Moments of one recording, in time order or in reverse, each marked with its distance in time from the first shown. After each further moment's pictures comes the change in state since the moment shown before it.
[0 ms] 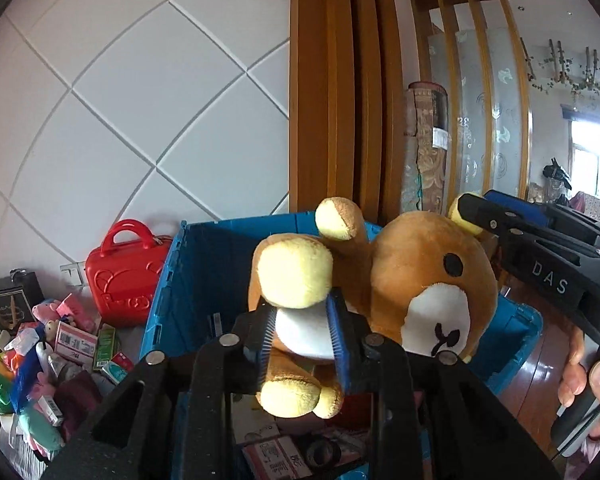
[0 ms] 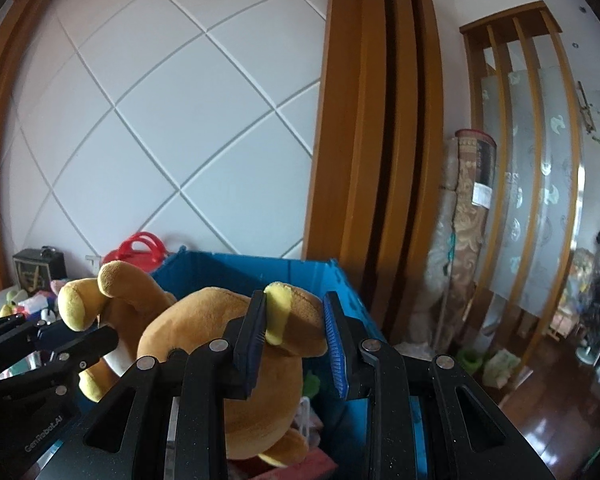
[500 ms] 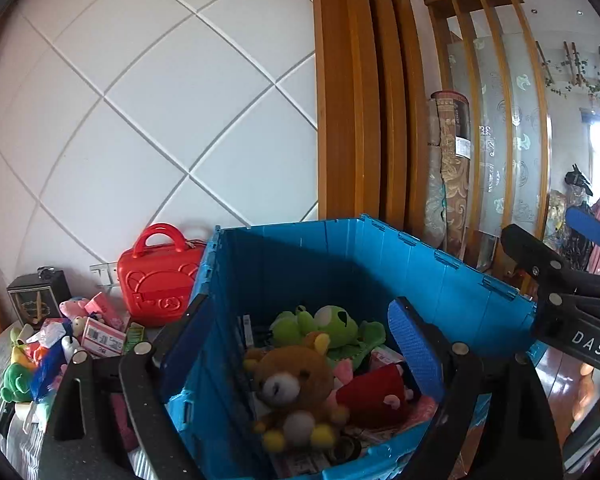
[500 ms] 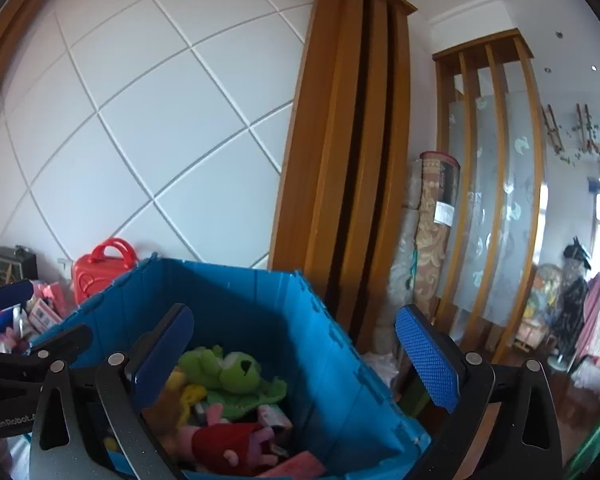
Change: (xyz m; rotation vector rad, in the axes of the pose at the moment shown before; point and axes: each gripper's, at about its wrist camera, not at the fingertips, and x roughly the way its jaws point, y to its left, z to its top) left arm -0.030 0.011 -0.011 -0.018 -0.064 0.103; right arm -0.038 0.003 -0.022 -0.003 -0.099 -0.111
